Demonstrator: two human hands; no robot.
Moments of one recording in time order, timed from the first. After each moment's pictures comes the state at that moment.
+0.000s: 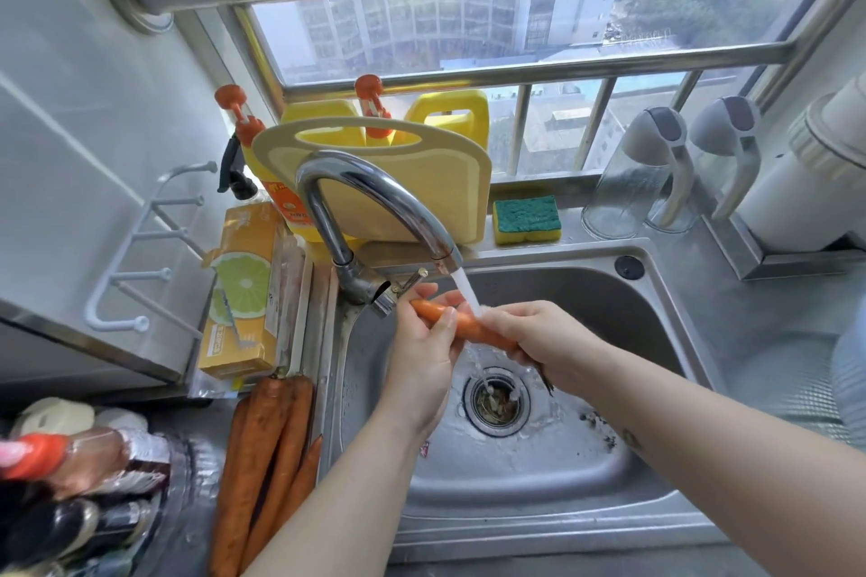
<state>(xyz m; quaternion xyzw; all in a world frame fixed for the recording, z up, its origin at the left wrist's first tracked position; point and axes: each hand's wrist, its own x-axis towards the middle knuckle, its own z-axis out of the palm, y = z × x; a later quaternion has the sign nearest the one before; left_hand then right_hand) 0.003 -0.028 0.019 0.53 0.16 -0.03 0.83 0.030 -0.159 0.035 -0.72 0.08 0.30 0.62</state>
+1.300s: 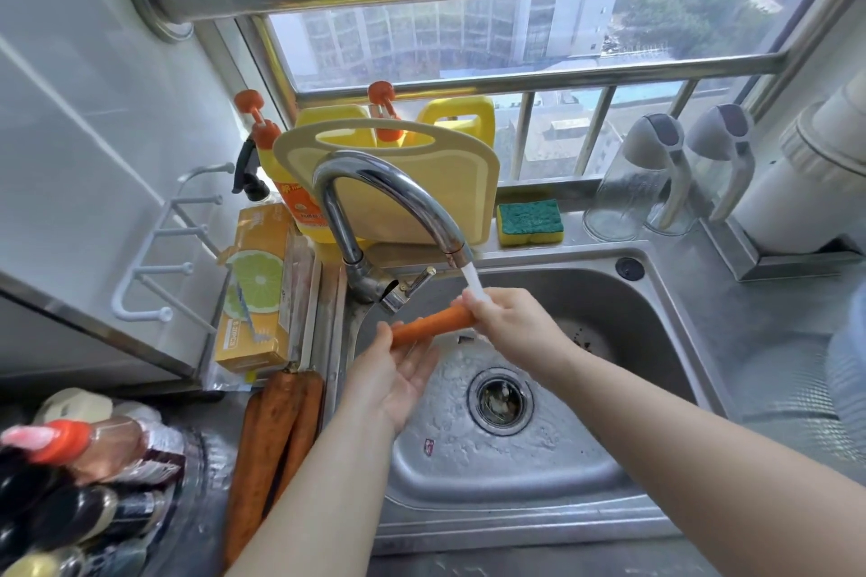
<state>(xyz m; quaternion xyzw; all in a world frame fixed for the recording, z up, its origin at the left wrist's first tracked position) -0.008 0.012 0.028 0.35 0.42 -0.07 0.83 0.029 -0.129 0.037 -0.82 0.01 0.18 0.54</state>
